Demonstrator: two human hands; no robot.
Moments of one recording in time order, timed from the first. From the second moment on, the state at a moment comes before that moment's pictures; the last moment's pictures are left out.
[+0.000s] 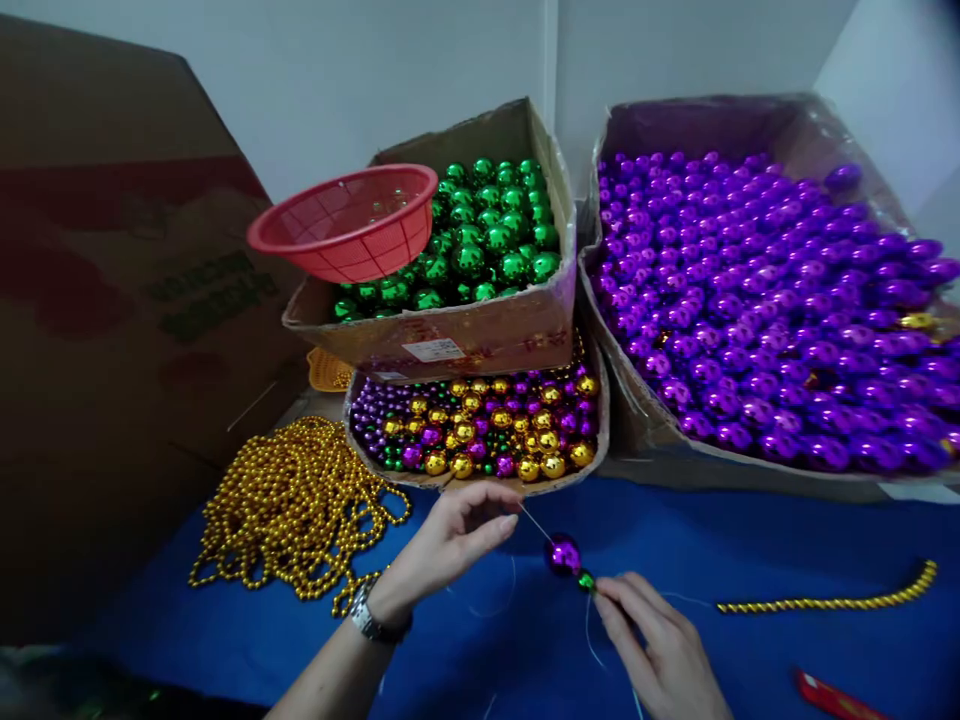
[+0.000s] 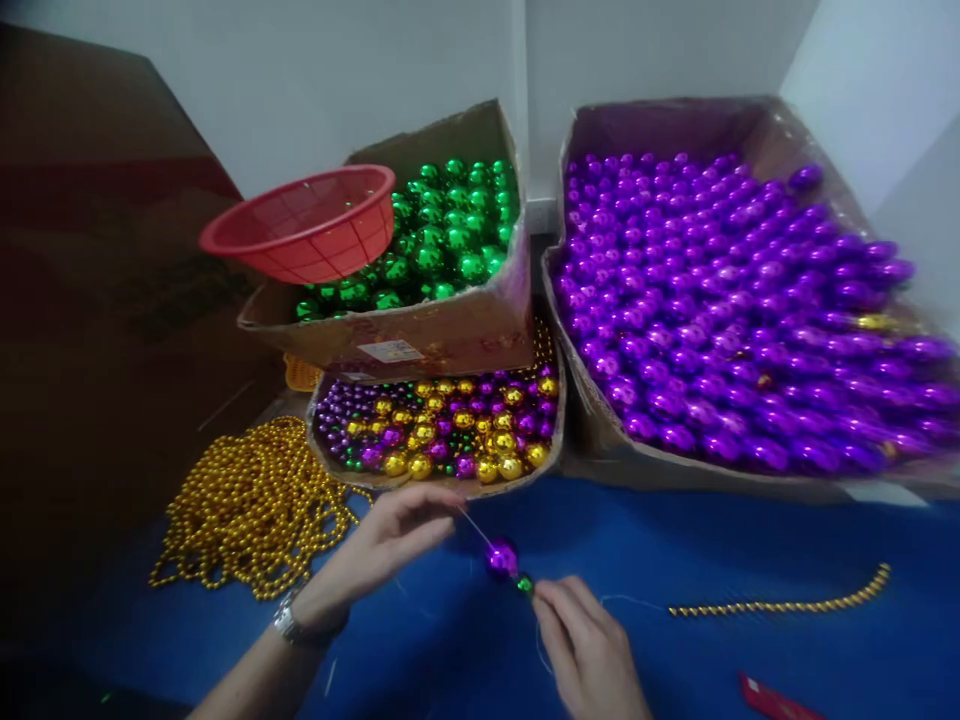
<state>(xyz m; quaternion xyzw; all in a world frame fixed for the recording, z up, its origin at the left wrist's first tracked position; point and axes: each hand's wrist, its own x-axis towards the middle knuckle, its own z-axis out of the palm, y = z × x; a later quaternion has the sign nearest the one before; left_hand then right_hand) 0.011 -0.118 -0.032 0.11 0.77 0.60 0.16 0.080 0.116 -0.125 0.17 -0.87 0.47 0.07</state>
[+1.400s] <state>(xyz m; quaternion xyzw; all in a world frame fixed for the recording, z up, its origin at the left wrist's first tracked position) -0.055 -0.077 -0.038 0.20 0.85 0.48 0.00 0.077 0.134 -0.119 0.10 -0.87 0.47 0.09</state>
